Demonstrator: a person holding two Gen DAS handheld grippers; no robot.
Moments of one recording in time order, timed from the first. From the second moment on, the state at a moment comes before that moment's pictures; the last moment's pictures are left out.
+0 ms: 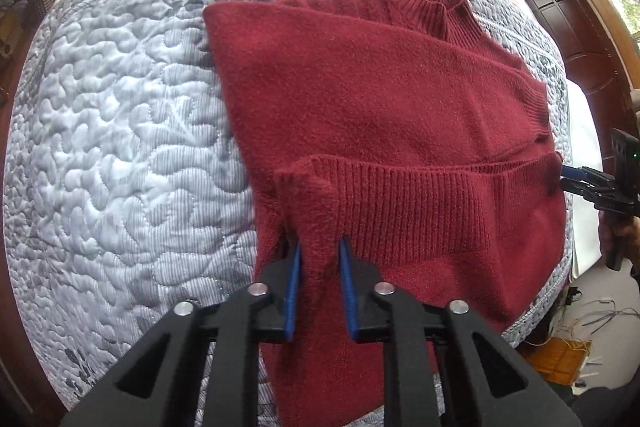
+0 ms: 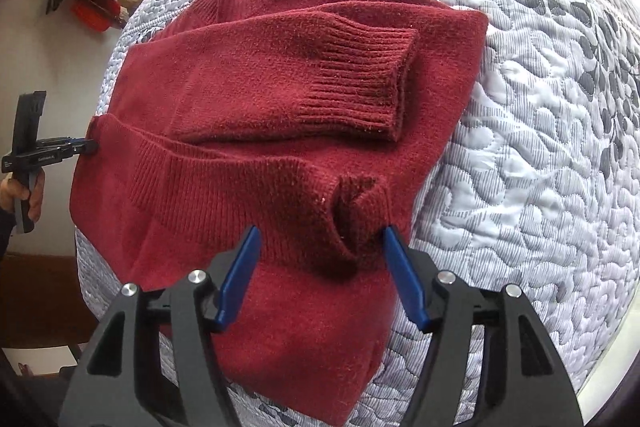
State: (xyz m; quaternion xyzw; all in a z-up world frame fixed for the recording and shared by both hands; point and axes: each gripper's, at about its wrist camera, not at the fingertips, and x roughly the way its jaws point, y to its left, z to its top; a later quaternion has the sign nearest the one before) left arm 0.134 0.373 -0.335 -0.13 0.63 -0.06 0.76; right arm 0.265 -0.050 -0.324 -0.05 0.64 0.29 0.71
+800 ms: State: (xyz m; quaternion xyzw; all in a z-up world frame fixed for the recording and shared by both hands) left arm 0.129 0.373 -0.331 -0.14 0.62 -0.04 0.77; right arm 0.268 -0.055 -0.332 -0.07 0.64 0.28 0.71
